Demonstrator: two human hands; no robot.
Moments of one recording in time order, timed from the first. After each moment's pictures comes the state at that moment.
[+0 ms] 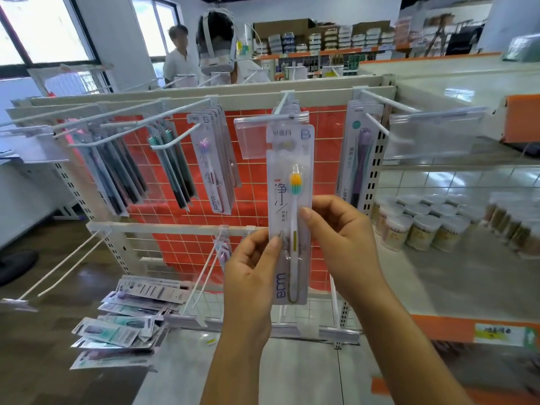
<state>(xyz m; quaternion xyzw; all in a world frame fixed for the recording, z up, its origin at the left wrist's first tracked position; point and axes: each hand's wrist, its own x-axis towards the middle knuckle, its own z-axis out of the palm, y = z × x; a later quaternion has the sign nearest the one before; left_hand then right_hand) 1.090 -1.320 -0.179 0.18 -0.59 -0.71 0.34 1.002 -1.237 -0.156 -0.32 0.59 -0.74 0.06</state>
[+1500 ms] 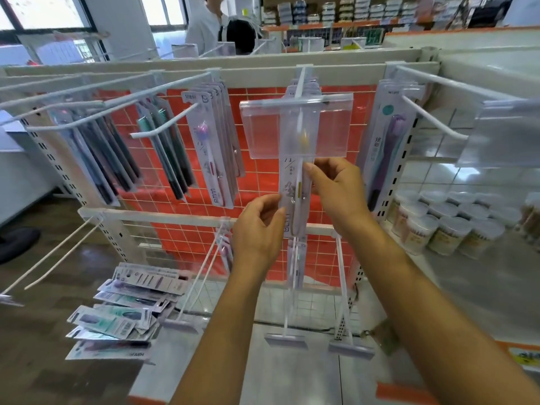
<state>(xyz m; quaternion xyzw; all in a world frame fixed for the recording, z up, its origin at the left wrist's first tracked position) 0.999 -1.399 -0.203 0.24 -0.76 -0.49 0.34 0.889 -1.318 -0.169 -0.28 0.67 -0.69 0.03</state>
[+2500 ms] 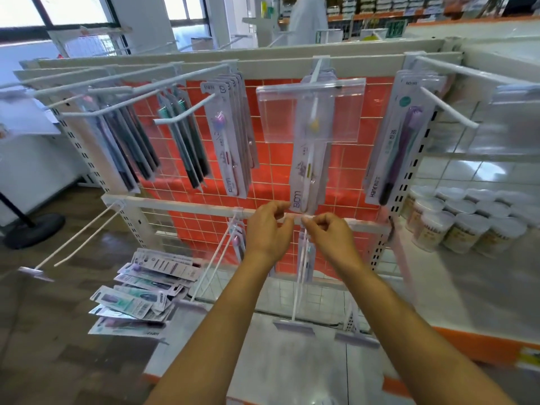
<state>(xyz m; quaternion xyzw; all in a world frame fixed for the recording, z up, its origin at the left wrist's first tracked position) 0.995 -1.413 -0.232 0.26 -0.84 -0.39 0.27 0.910 -1.315 -0.260 -0.21 0.78 -0.57 0.12</state>
